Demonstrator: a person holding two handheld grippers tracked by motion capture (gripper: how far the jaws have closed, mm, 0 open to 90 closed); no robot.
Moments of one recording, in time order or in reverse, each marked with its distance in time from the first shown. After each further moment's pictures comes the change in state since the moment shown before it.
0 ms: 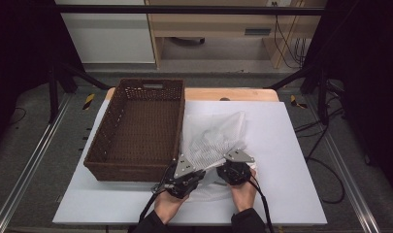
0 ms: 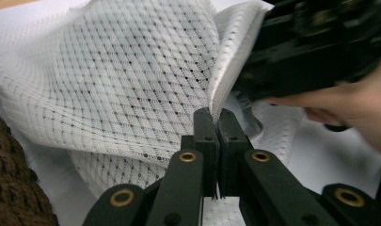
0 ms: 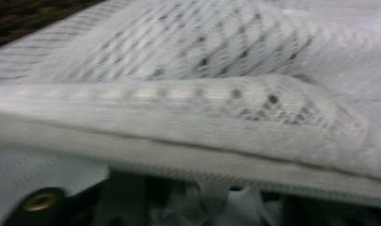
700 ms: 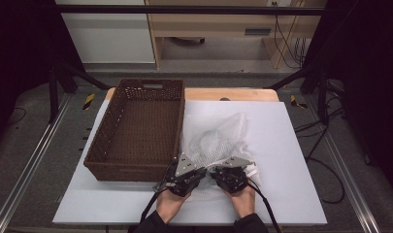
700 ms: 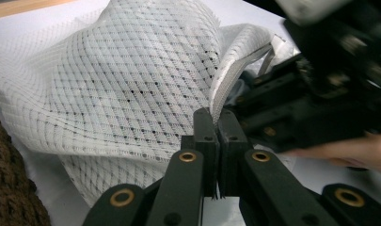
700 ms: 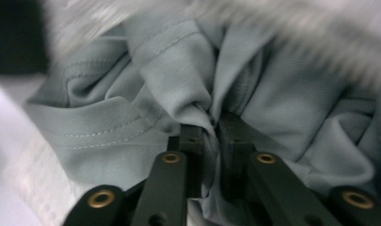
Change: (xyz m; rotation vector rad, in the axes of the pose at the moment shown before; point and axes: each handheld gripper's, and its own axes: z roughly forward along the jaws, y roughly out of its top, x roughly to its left) left arm -0.002 0.006 0.000 -0.029 0.007 -0.005; right arm 0.007 -0.016 0.004 0.113 0.242 0.043
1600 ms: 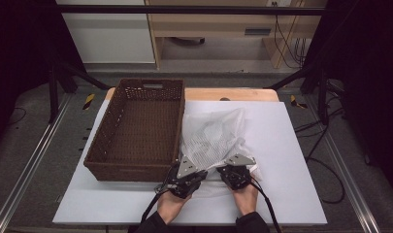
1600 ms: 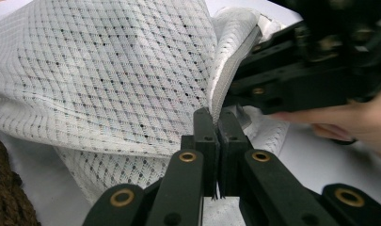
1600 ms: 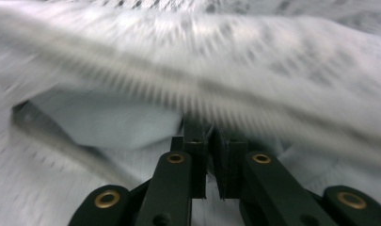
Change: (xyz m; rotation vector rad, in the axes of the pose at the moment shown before) left arm 0.000 -0.008 0.007 0.027 -0.013 0.002; right arm -0.011 0.000 0.002 -0.053 -0.126 -0.032
